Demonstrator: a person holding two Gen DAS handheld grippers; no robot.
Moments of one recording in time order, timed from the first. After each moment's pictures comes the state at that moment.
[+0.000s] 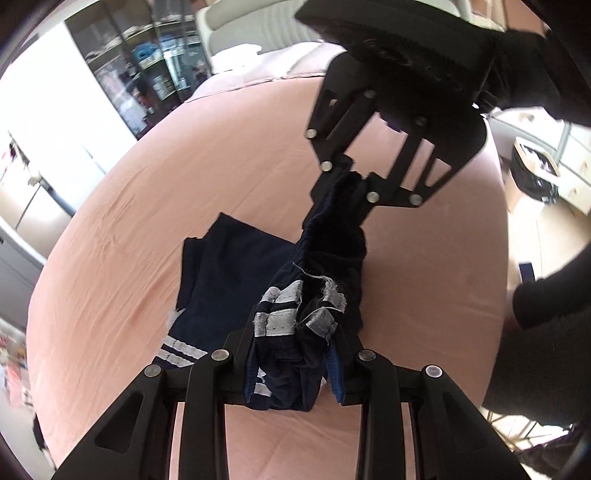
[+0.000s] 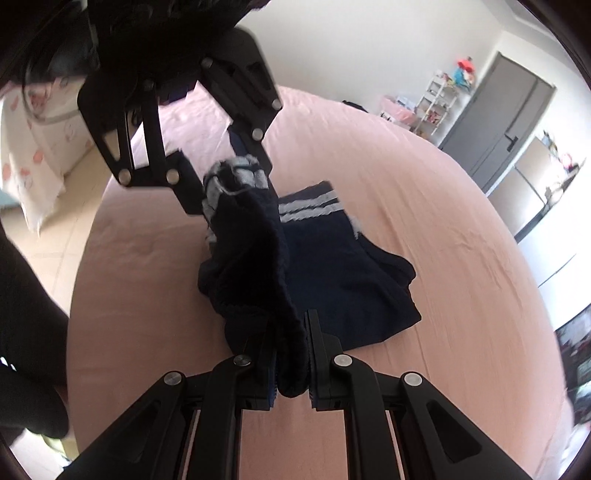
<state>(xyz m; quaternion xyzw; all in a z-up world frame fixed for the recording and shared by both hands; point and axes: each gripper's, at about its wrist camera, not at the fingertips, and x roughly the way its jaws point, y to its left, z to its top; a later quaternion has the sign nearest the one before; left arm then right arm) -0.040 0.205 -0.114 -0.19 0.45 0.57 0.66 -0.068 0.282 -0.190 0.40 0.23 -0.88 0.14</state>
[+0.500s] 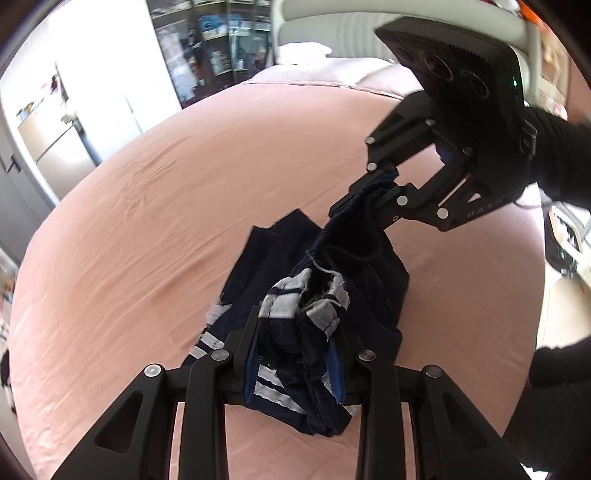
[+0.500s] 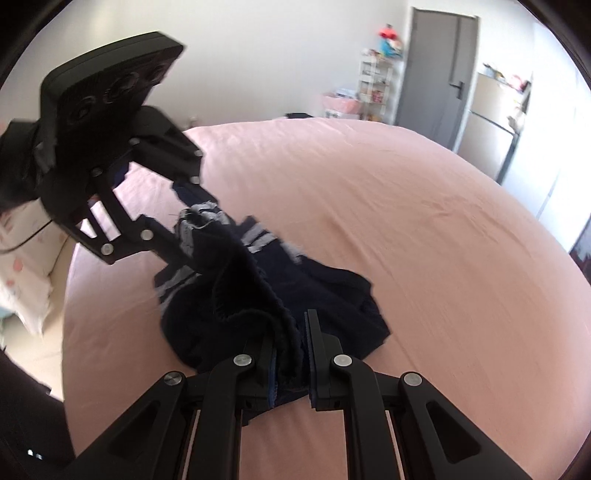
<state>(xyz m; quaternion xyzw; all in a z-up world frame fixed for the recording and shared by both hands) -0.115 0.240 -0.110 -0.27 0.37 0.63 0.63 -0.112 0.339 -0.187 0.38 0.07 -0.92 0.08</state>
